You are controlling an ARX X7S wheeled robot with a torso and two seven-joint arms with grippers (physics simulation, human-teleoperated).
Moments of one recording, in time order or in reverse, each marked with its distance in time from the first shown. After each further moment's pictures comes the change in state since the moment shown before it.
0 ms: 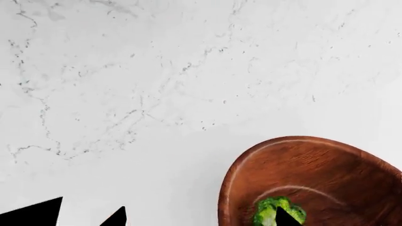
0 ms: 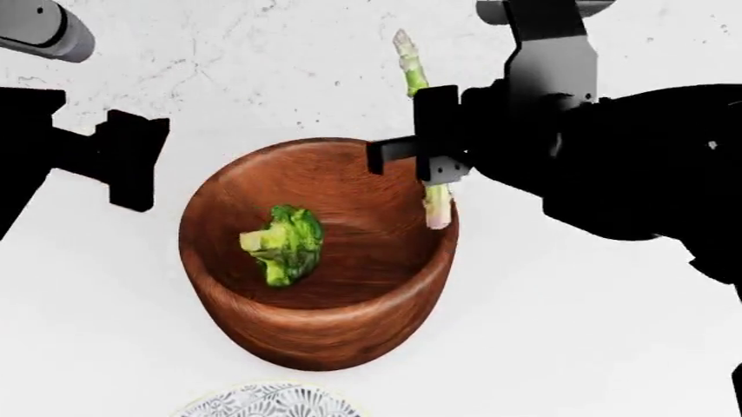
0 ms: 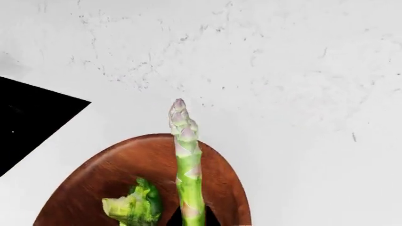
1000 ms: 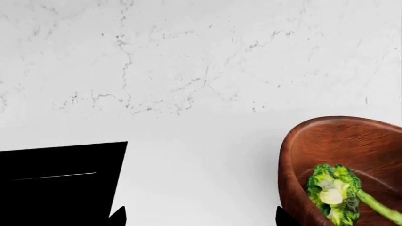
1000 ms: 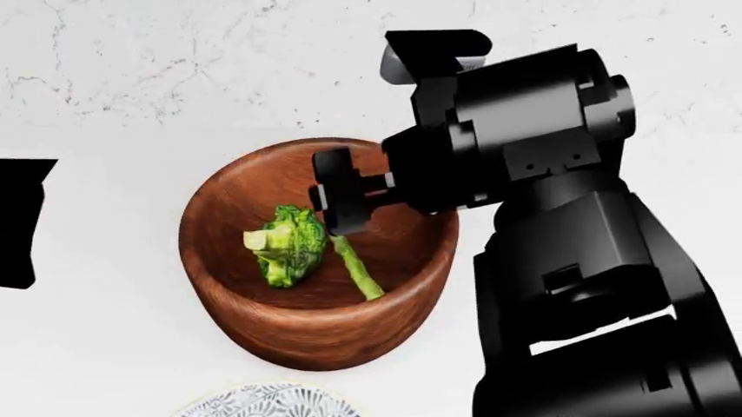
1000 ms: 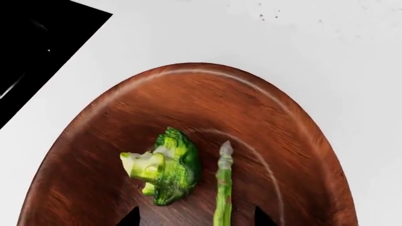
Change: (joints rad) left arm 0.383 -0.309 -0.240 0.312 -0.192 0.144 -0.172; right arm 0.203 -0.512 0.080 0.958 -0.975 -0.047 -0.918
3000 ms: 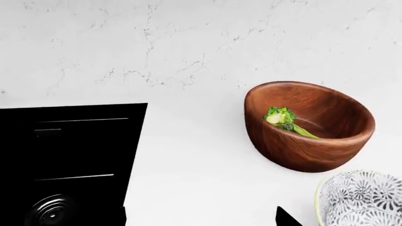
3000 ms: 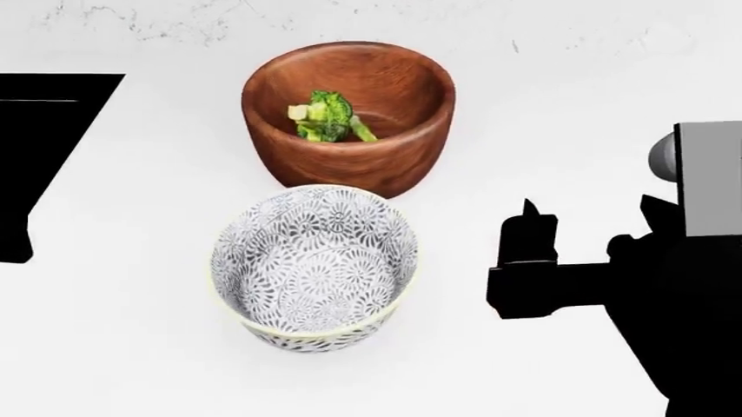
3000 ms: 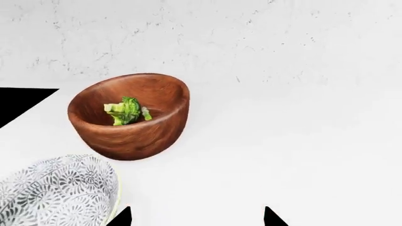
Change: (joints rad) left arm -0.041 0.015 0.007 -0.011 -0.004 0.017 -0.029; right arm -0.832 0.613 0.715 -1.702 1.066 0.322 1.420
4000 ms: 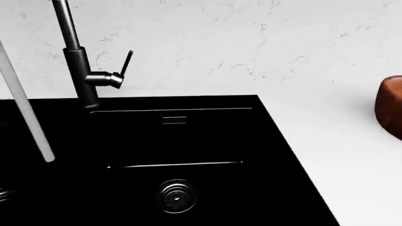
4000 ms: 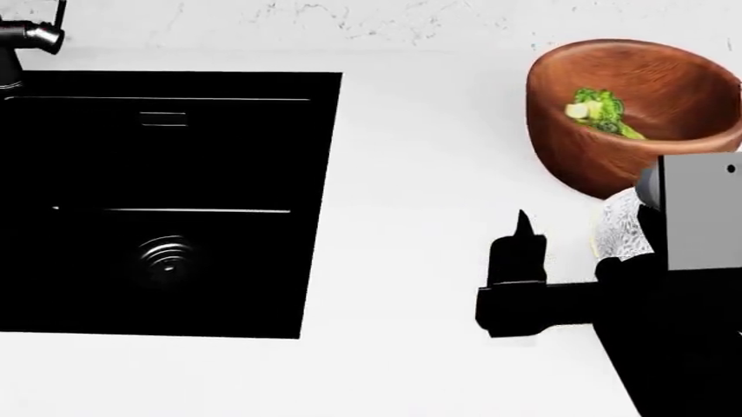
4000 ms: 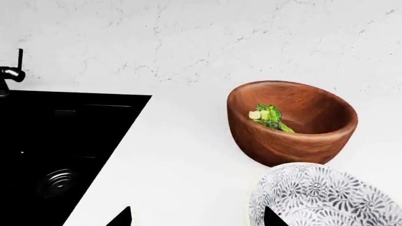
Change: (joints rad) left arm 0.079 -0.028 -0.025 0.037 0.002 0.052 -0.002; right arm -0.087 0.013 -0.025 -0.097 -0.054 -0.091 -0.003
